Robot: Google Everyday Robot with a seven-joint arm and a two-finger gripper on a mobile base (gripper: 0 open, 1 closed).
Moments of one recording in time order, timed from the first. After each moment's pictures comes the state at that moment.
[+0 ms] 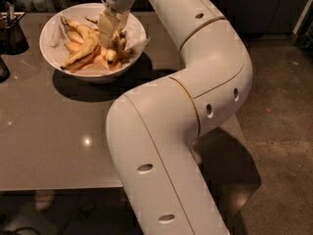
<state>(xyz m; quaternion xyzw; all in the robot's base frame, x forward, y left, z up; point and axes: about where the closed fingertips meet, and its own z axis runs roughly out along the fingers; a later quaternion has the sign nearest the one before) 0.726 0.101 0.942 -0.57 0.80 0.06 0.16</state>
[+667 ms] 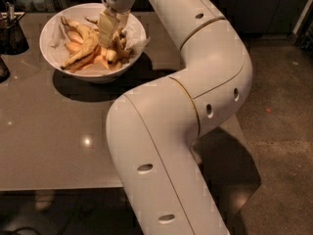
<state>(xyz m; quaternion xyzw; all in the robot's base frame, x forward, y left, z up) 0.726 0.101 0.942 -0.57 0.80 0.06 0.16</state>
